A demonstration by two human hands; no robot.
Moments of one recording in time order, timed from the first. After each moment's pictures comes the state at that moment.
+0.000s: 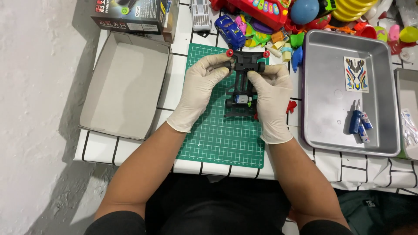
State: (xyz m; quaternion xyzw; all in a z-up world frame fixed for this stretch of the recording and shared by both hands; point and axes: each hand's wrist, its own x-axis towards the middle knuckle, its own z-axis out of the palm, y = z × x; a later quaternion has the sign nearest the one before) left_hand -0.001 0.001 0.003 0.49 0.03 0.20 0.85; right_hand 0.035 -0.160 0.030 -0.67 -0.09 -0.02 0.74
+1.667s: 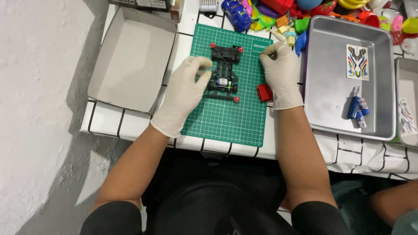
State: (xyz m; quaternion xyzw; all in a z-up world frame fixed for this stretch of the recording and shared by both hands) left_hand -0.098 0.011 0.050 0.86 0.09 0.16 0.47; right_hand 0.089 -0.192 0.012 -0.91 -0.16 -0.02 0.38
